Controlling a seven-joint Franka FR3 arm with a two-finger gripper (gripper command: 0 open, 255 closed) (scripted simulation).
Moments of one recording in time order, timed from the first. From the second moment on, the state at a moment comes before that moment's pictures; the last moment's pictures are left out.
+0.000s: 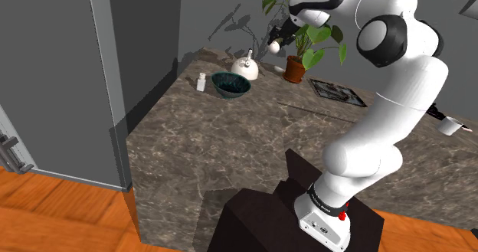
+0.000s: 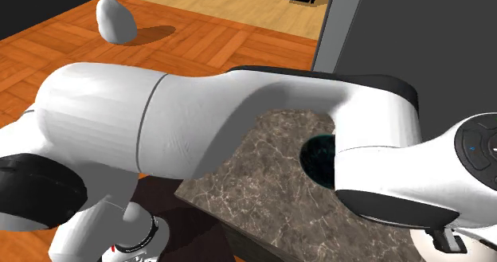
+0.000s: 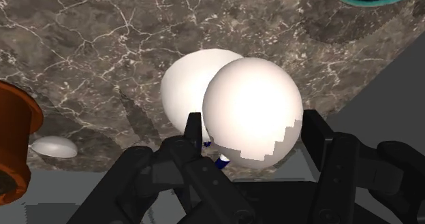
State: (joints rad) arm -0.59 0.14 0.01 -1.66 0.25 2.22 -0.19
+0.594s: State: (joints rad) arm -0.70 0.42 -0.03 -1.26 0.31 2.06 -0.32
